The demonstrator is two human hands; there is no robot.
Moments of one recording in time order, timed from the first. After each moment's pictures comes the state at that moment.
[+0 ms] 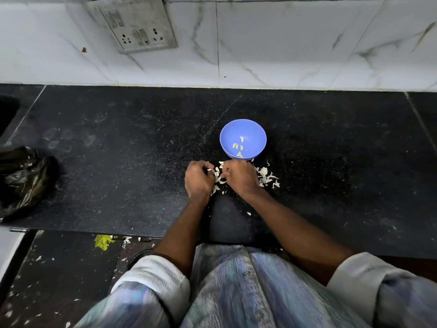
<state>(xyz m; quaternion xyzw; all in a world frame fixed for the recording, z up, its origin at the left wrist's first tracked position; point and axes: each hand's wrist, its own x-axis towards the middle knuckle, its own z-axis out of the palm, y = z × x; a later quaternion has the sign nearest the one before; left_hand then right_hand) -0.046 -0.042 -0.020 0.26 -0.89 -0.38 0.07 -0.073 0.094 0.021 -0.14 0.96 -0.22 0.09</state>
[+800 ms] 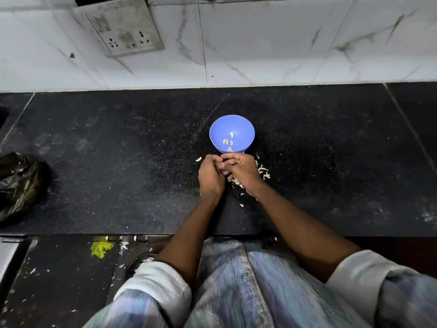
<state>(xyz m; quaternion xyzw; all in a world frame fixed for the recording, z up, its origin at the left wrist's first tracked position) -0.028 0.013 -0.001 0.15 -0.86 -0.49 0.09 -0.061 0.128 0.014 0.04 0.76 -0.63 0.17</state>
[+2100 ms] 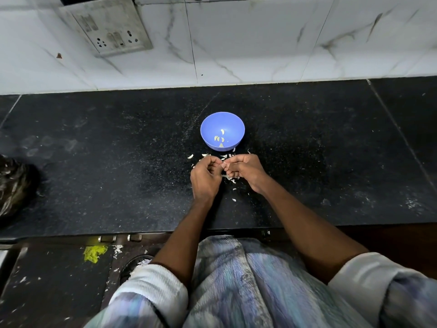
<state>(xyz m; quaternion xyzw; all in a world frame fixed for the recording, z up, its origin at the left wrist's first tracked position) -0.010 0.019 -0.003 0.09 -0.85 -0.51 0.14 -0.053 0.167 0.016 0.08 0.70 -0.67 0.22</state>
